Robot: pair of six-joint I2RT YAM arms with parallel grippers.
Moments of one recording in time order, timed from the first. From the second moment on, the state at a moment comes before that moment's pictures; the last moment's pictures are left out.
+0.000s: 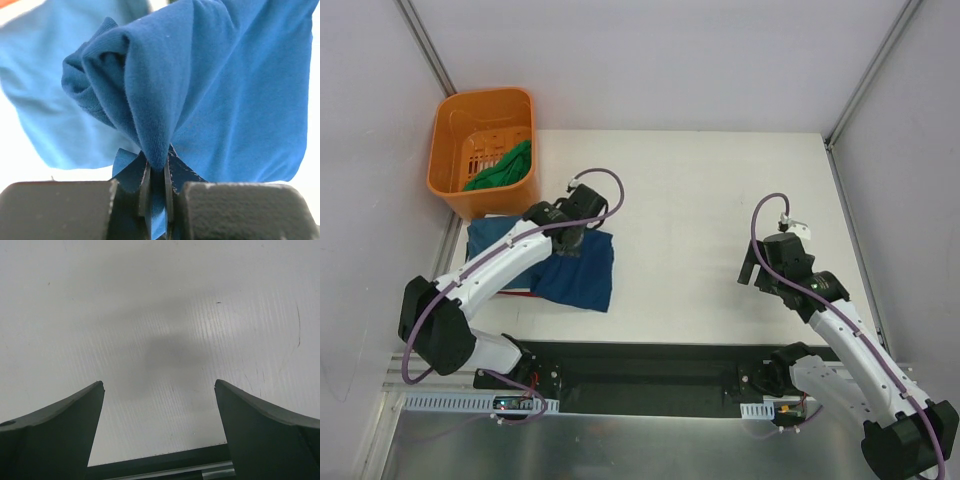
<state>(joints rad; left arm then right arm) -0.64 1.38 1.13 -0.96 -0.49 -0.27 0.40 0.80 0.67 -0.78 0.33 0.54</state>
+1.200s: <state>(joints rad) -0.25 1.38 1.33 -1.10 -0.60 -0.07 0.40 0.84 0.66 -0.75 0.33 0.54</state>
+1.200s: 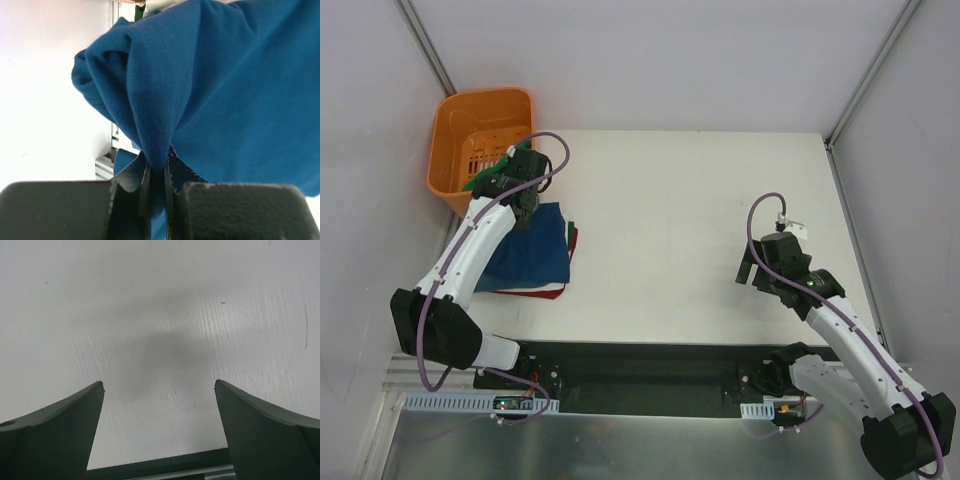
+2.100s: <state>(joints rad) -0.18 1.30 1.37 -1.00 -0.37 -0.29 0.40 0.83 0.66 -0.74 0.31 0.54</state>
